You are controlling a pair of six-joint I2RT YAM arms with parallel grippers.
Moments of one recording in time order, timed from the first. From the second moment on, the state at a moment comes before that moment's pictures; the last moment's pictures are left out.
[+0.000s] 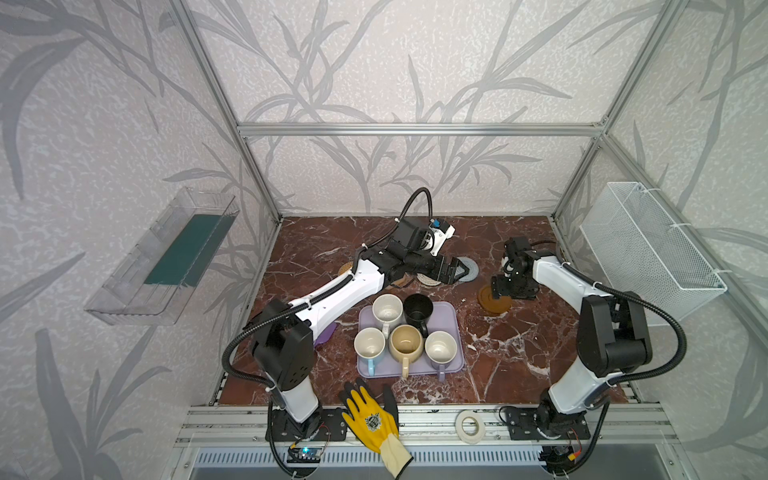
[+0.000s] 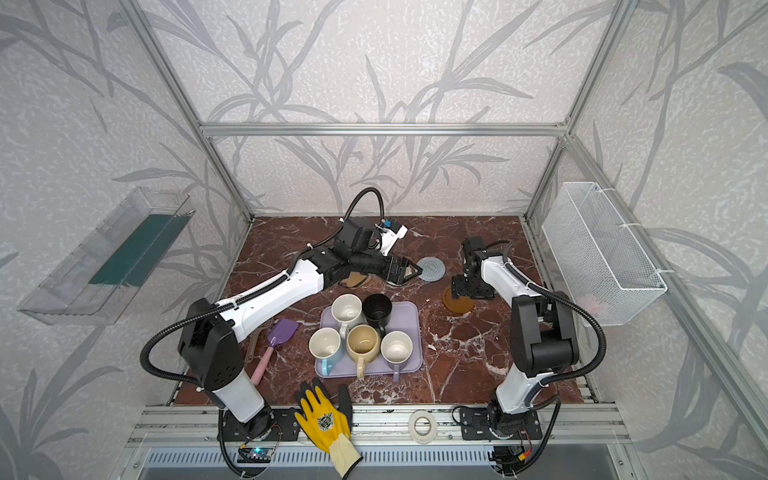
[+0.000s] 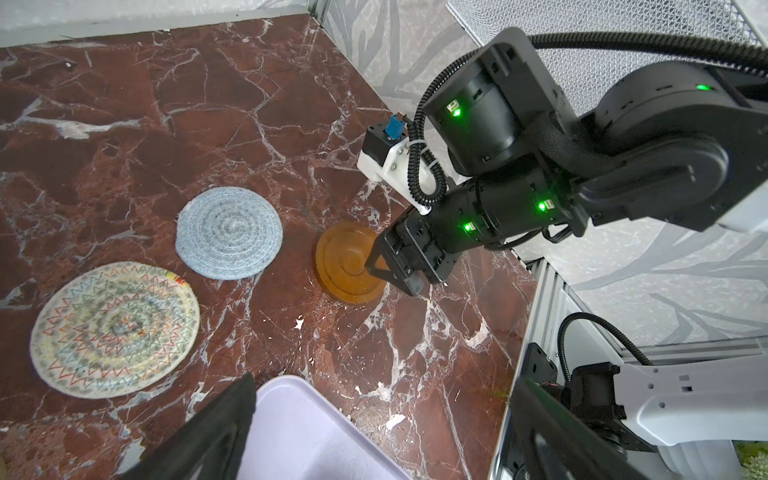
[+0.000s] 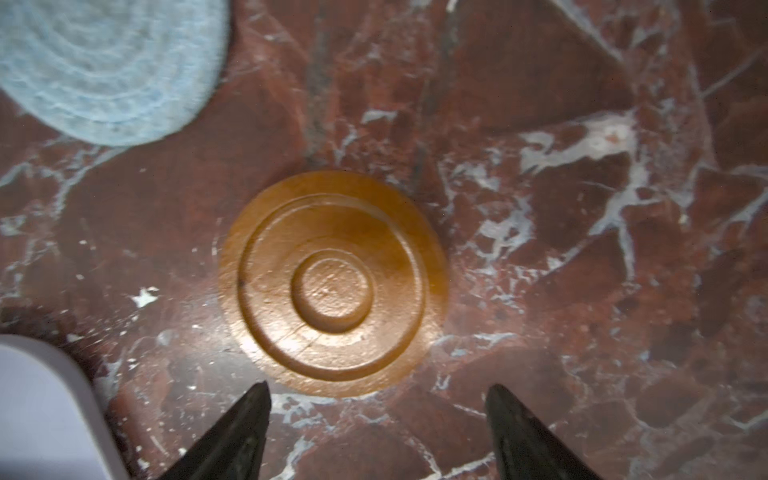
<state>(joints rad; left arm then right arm) -0.68 1.72 1.47 -0.36 0.48 -0.28 0.13 1.71 1.18 -0.83 0.03 0.19</state>
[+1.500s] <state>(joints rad) -0.68 1.75 1.47 -0.36 0.39 -0.26 0.01 2.05 1.47 -0.80 0.05 0.21</state>
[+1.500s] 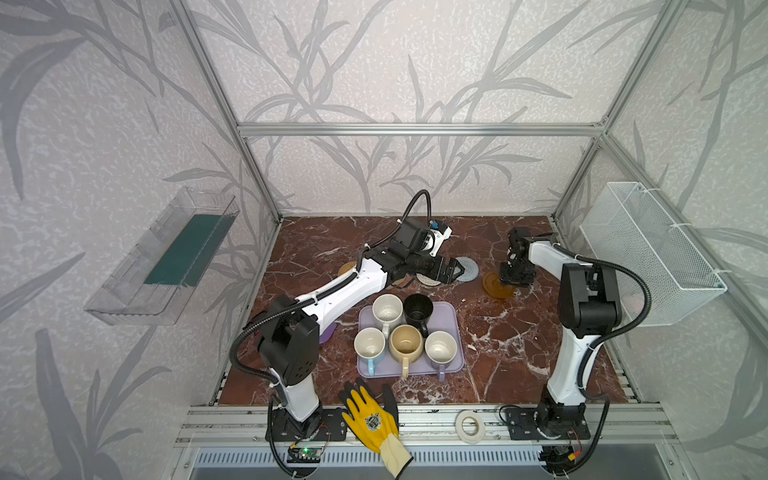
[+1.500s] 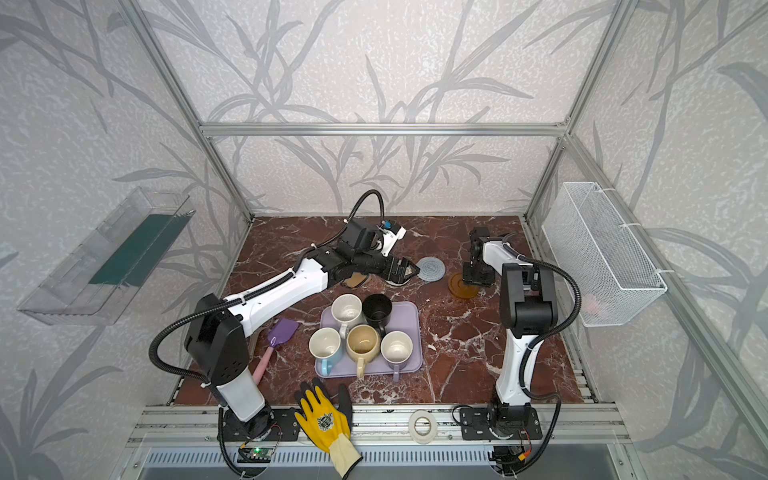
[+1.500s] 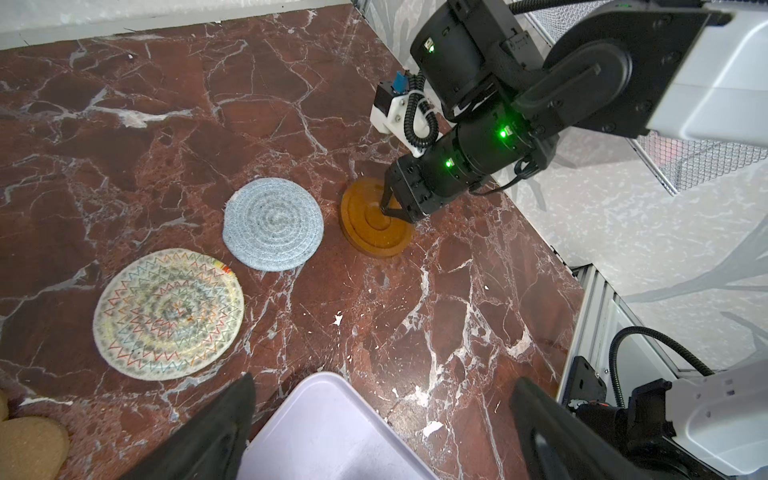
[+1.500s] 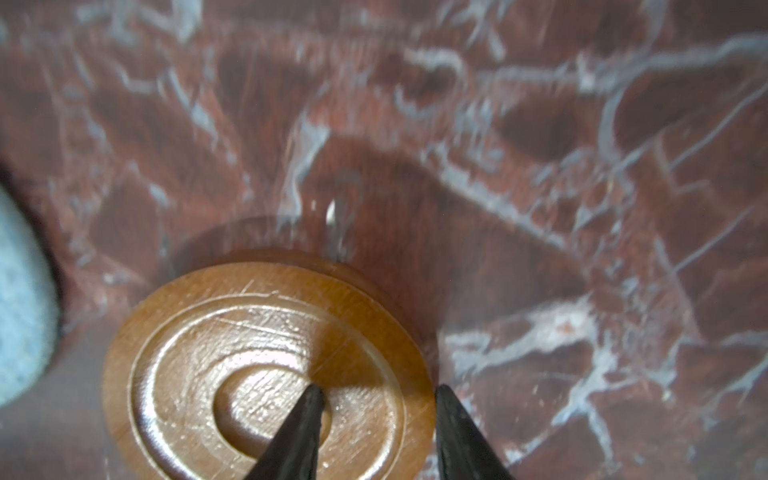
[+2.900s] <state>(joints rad) -0.68 1.75 1.49 -0.42 0.32 -0.26 -0.01 2.27 1.82 -0.95 0.05 0.18</state>
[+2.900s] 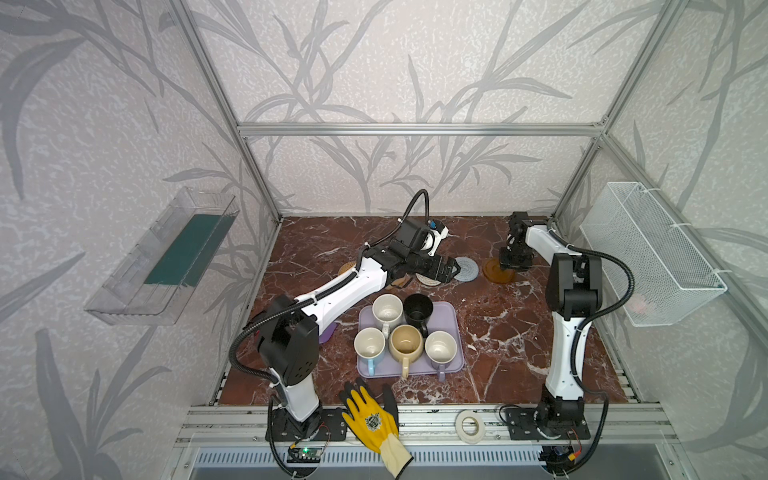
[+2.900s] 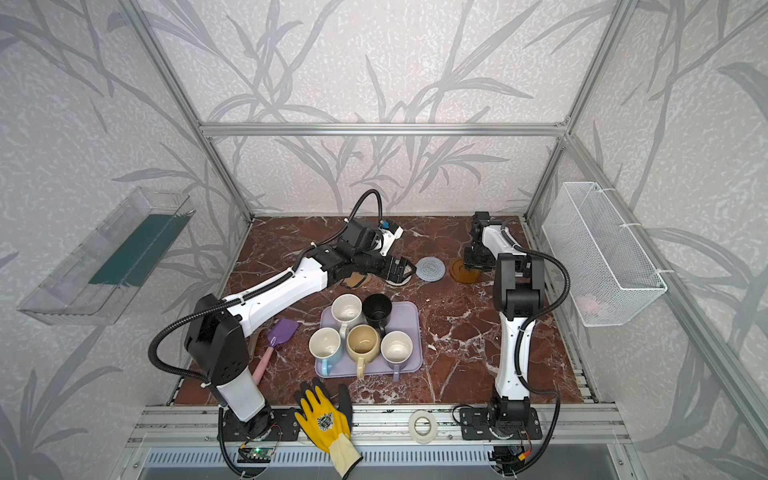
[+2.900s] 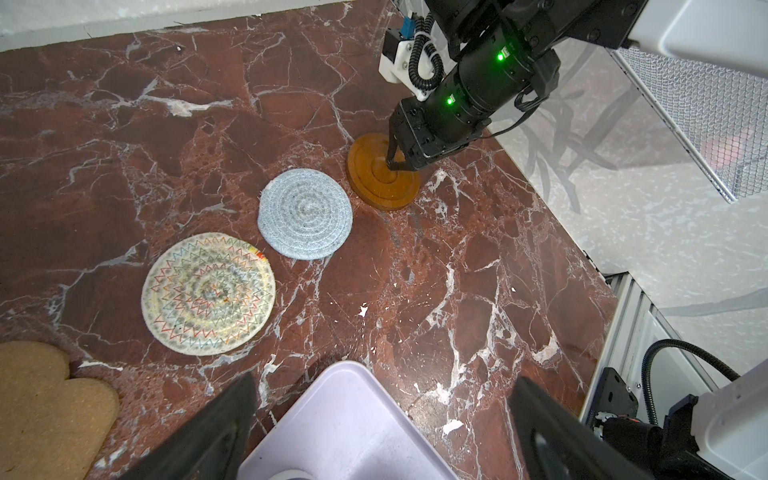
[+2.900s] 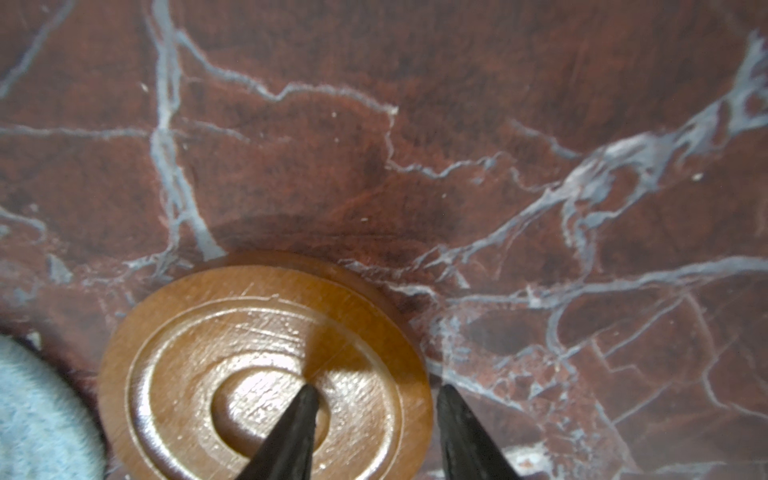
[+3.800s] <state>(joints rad) -0.68 1.59 1.53 -0.60 0.18 -0.40 0.20 1.58 1.48 -0.85 0.00 0.16</state>
